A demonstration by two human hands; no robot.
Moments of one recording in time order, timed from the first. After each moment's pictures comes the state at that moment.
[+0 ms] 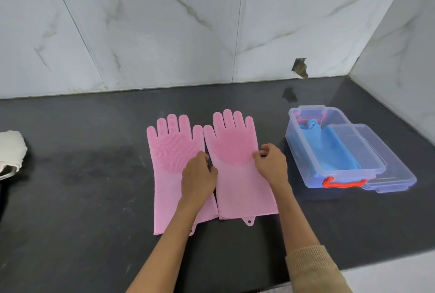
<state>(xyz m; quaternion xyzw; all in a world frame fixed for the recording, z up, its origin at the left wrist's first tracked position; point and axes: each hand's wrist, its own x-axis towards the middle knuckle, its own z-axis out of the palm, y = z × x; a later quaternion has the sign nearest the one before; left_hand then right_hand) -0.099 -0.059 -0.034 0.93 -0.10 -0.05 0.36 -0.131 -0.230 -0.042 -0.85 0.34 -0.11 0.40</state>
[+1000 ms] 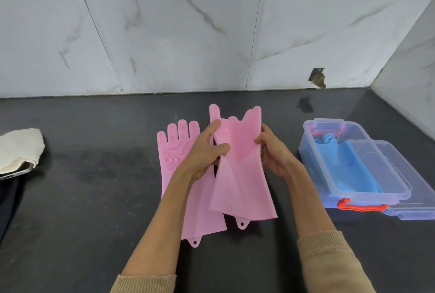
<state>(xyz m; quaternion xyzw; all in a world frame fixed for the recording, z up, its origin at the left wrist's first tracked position) -0.046 -0.063 0.009 0.68 -0.09 -0.23 0.69 -0.081 -0.246 -0.009 -0.60 0.16 0.04 0.78</state>
